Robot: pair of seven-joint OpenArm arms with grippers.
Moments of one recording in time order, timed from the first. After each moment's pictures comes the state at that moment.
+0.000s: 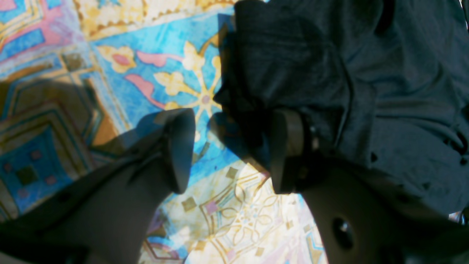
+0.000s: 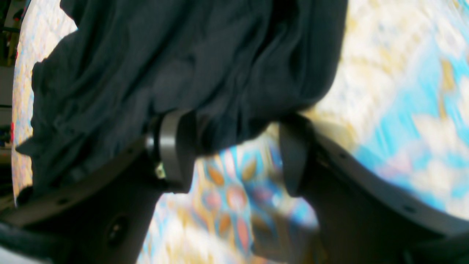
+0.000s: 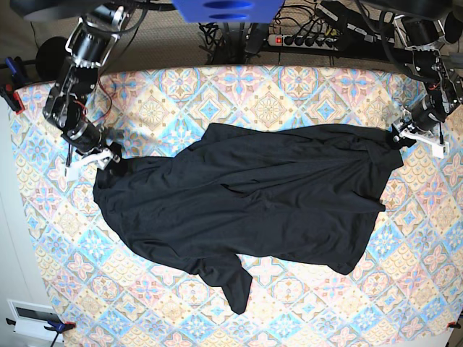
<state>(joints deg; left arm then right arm) 9.4 -26.4 -29.4 71.9 -52.3 -10.2 52.5 2.7 10.4 30.4 73.1 40.6 21.0 -51.8</state>
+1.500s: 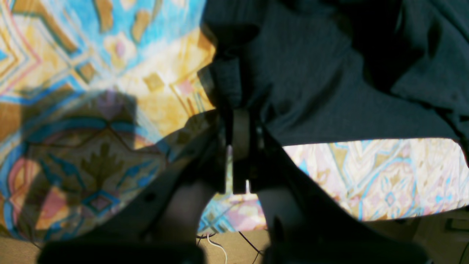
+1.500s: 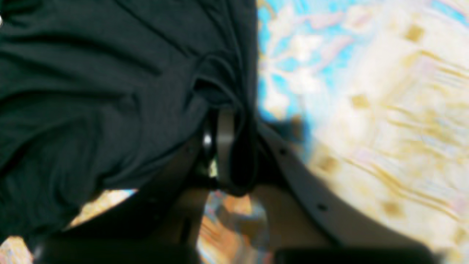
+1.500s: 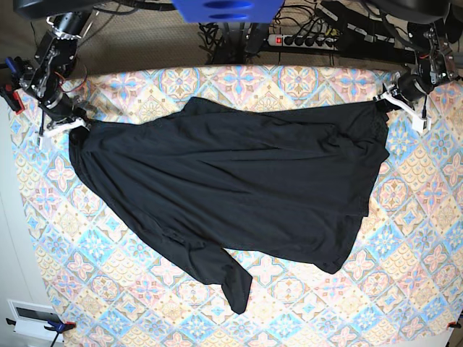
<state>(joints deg) 25.3 -27.0 -26.4 85.3 -52.6 -13.6 52.7 -11.2 16.6 36.0 79.8 40.0 20.7 -48.8</state>
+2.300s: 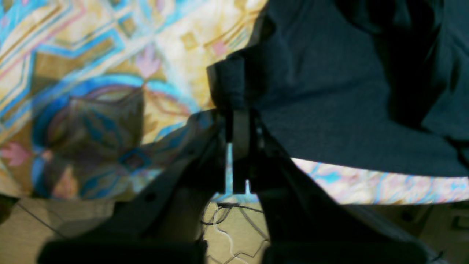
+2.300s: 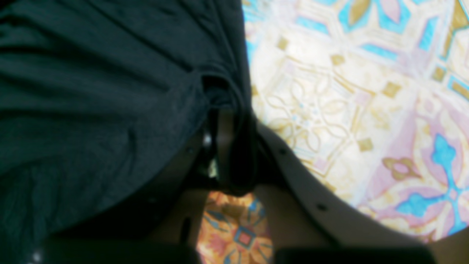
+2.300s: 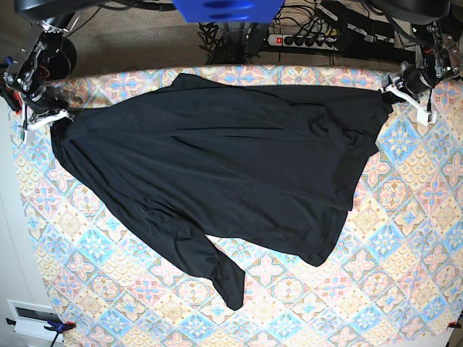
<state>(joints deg) 26.8 -26.8 -29.2 88.7 -53.2 -15.3 55.6 -14.1 20.3 39.6 81.0 35.2 21.5 -49.5</state>
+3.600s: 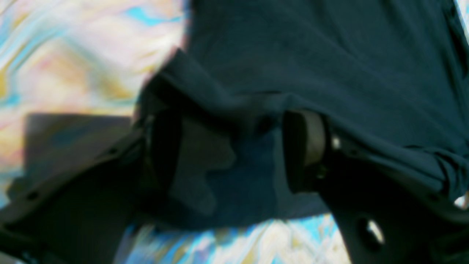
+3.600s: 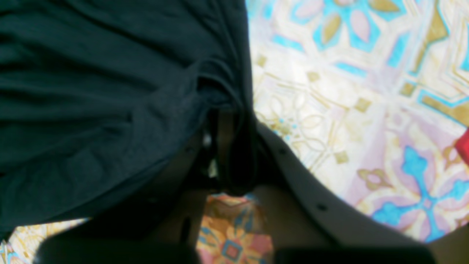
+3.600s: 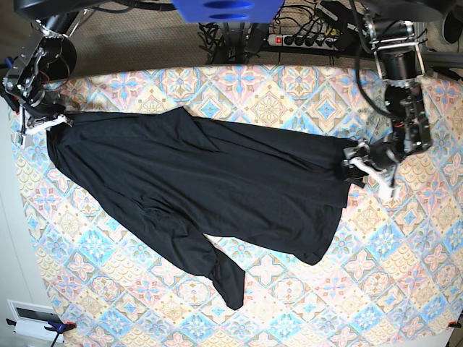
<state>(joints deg) -3.1 -24.7 -14.3 71.2 -50.2 -15.8 55.4 -11.4 20.3 38.9 80.9 32.7 20.8 -49.3</state>
